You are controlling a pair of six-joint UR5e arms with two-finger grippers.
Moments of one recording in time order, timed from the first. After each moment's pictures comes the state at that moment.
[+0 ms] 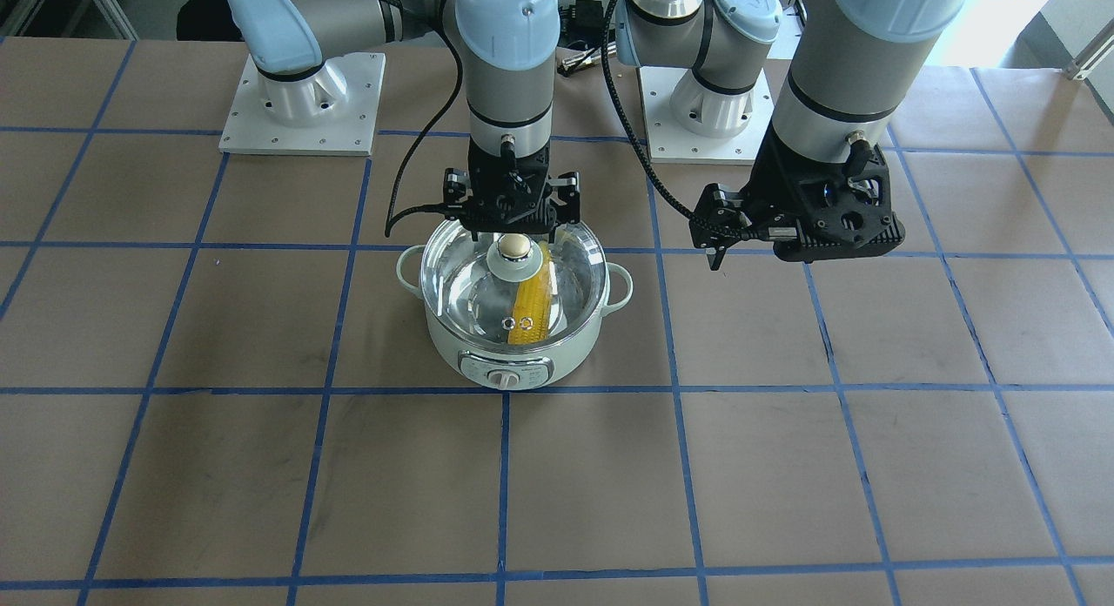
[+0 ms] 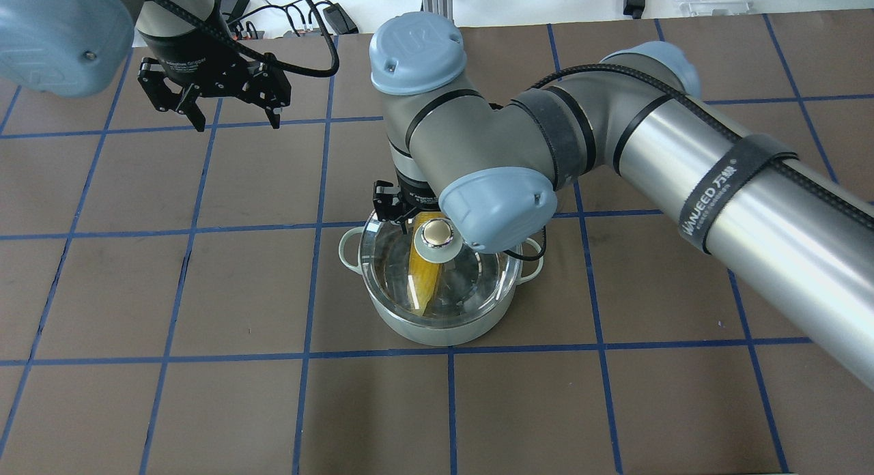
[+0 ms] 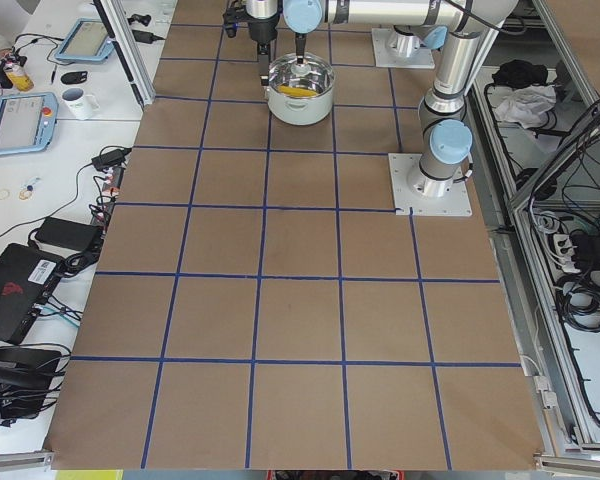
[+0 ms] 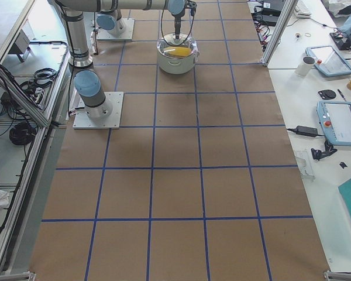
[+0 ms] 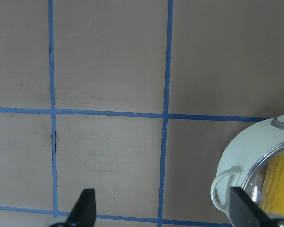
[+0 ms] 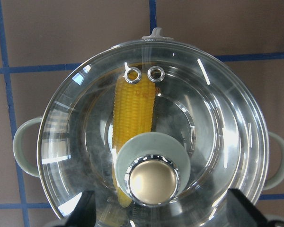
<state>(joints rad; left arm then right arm) -1.60 -1.69 -1.47 -1.55 1.65 -0.08 2.03 -1.37 1.62 -1.83 -1.55 0.50</state>
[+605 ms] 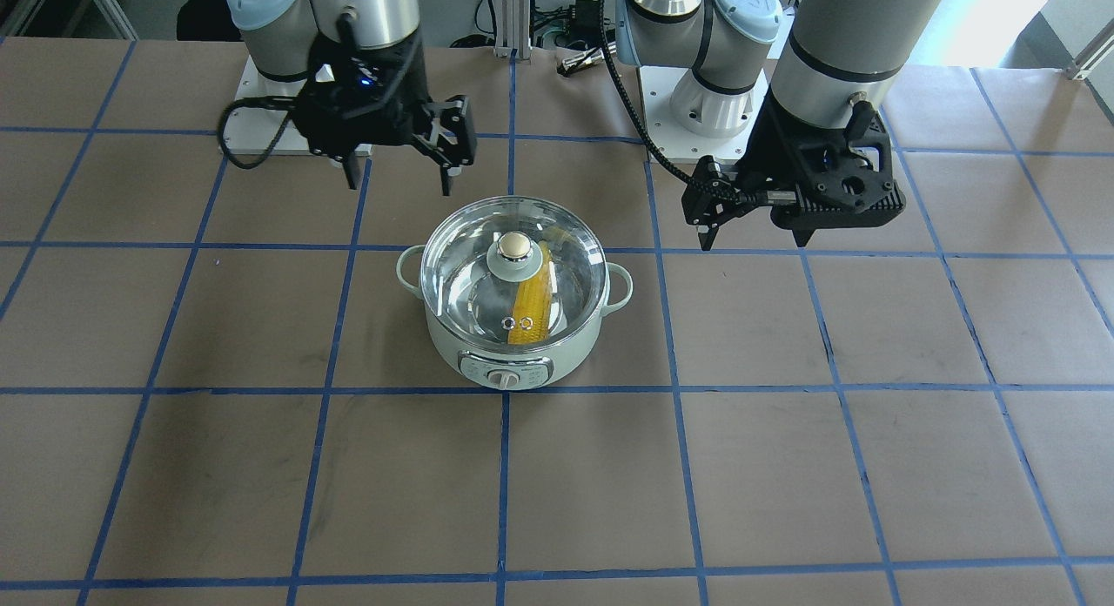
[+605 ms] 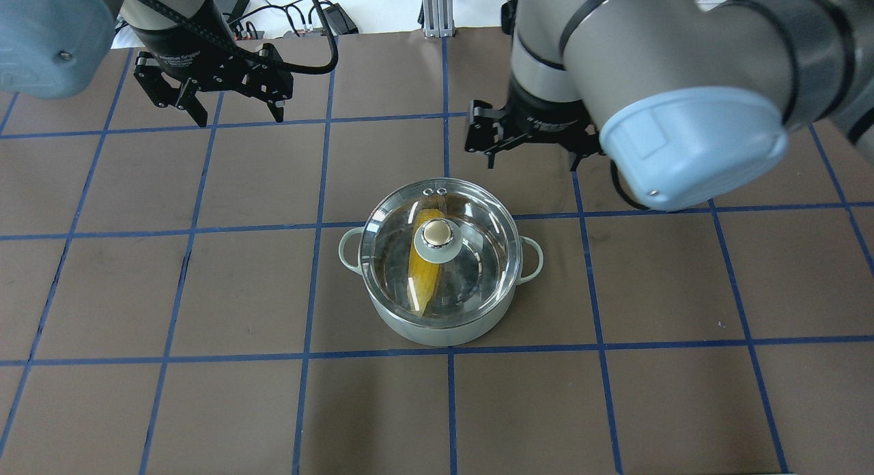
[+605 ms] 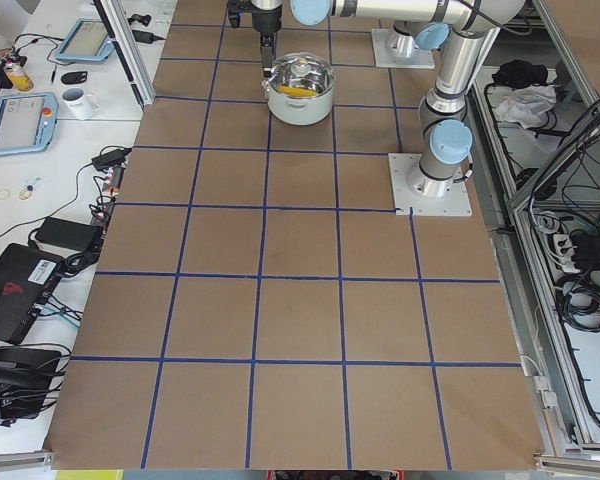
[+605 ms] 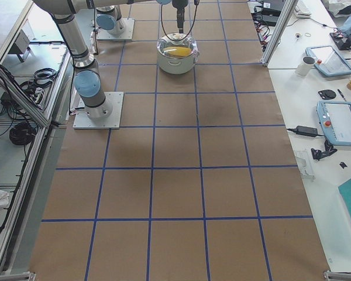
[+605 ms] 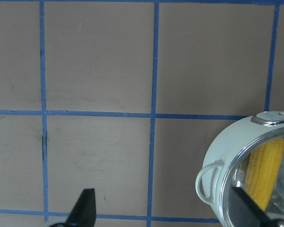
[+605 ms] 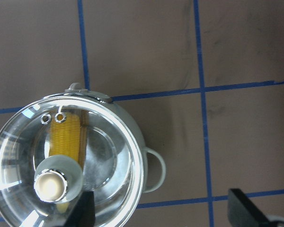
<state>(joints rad) -1.61 -1.65 -1.46 -1.55 1.61 -0.08 1.84 -1.57 1.59 -1.70 -1.60 0.36</state>
